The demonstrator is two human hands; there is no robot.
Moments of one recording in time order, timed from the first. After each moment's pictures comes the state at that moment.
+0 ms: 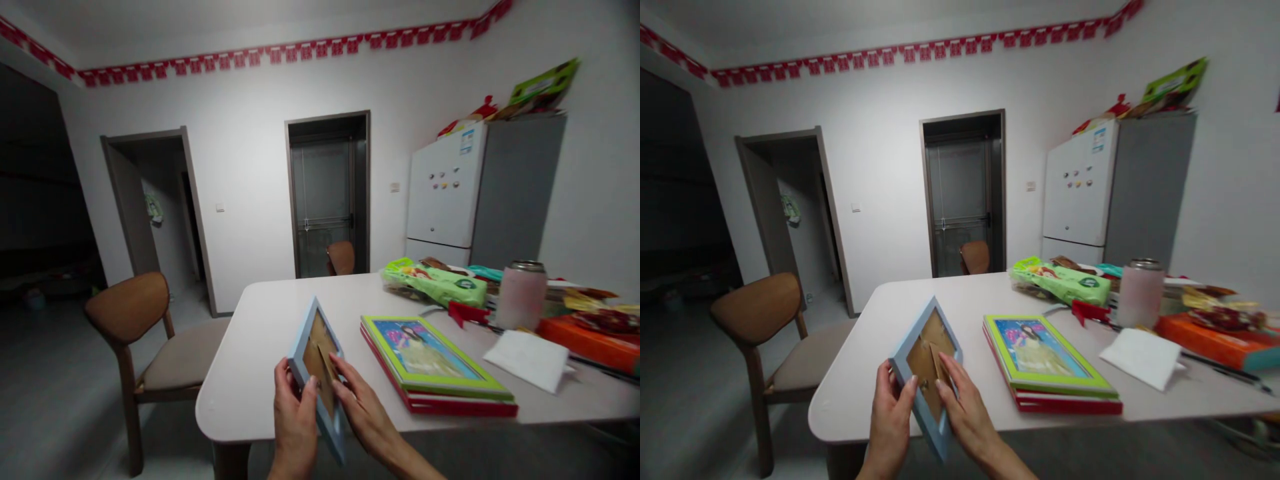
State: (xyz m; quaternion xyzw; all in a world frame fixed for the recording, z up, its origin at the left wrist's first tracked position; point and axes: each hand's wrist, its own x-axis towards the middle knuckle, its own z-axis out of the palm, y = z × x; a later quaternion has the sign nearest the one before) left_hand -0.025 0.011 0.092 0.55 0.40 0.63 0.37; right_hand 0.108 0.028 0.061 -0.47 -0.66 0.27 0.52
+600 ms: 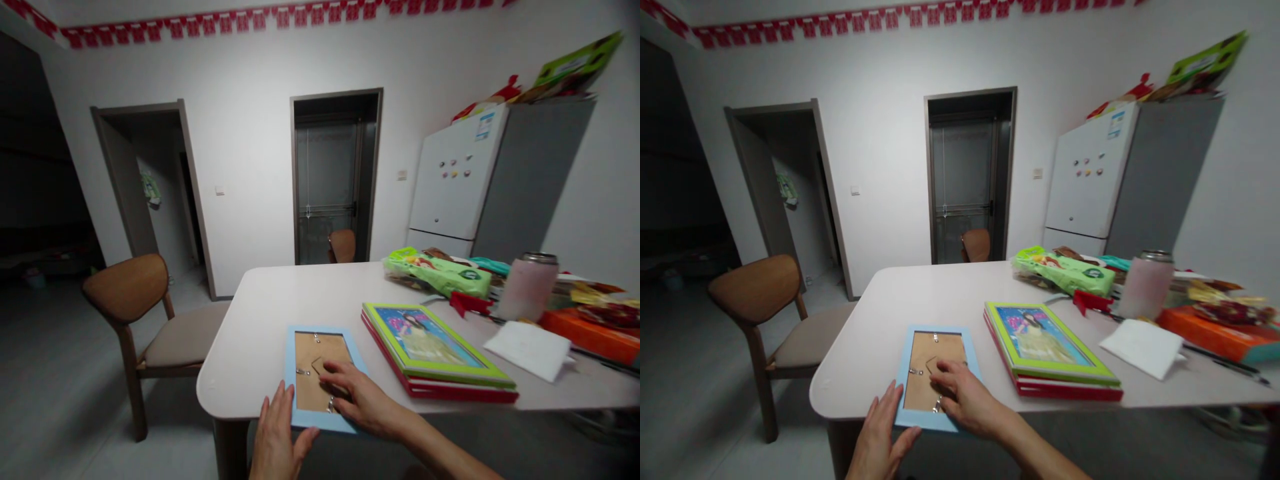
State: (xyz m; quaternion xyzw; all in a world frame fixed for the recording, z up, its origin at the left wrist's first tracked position) left_hand -0.080 0.007 0.005 0.77 0.54 0.32 0.11; right_hand 0.114 0.030 0.067 -0.45 -0.83 0.20 0.26
